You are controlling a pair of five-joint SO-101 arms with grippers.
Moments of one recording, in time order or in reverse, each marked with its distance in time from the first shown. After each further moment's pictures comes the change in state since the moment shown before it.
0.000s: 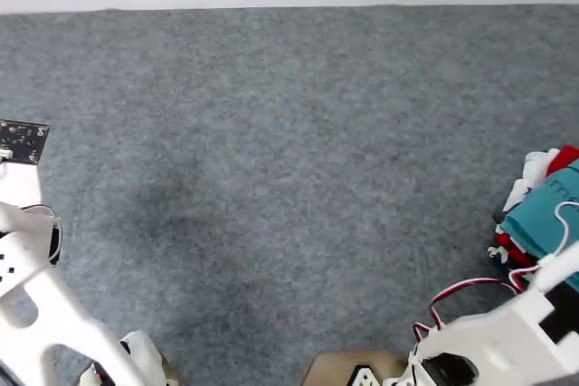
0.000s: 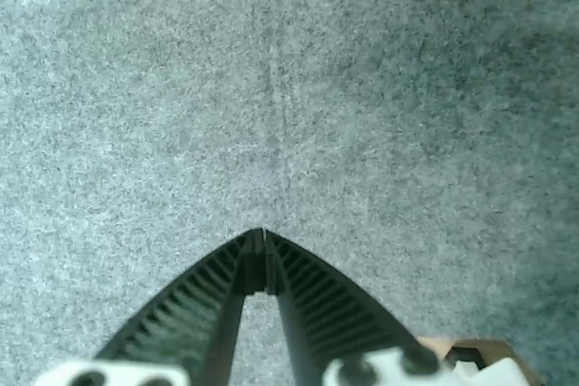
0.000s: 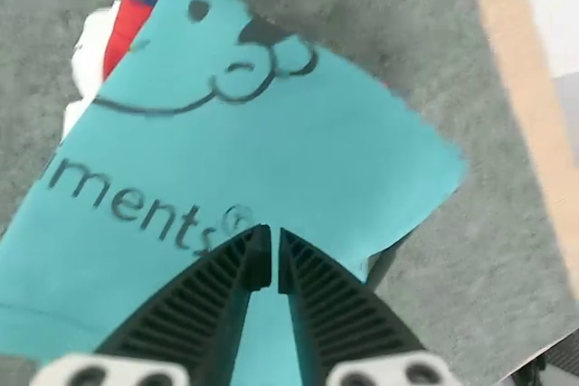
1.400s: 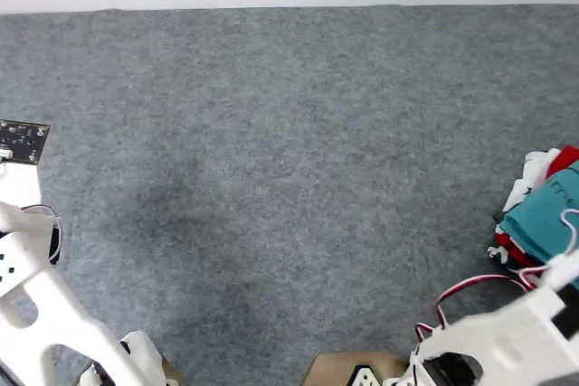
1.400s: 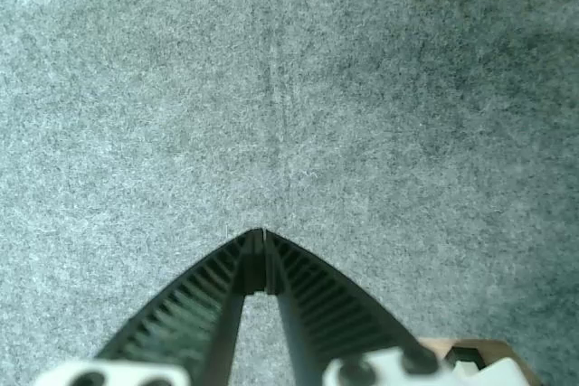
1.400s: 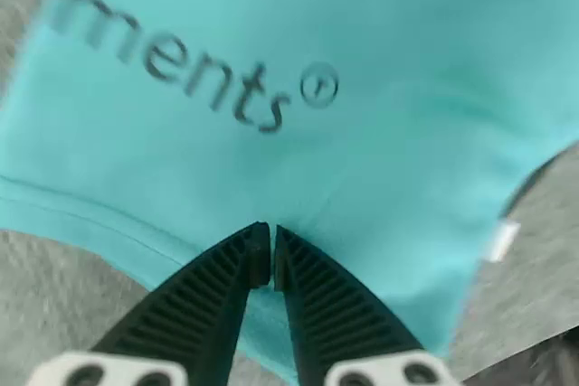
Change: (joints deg) left arm -0.1 0.0 0.0 0.0 0.0; right arm 2.8 4.2 9.9 13.6 0.0
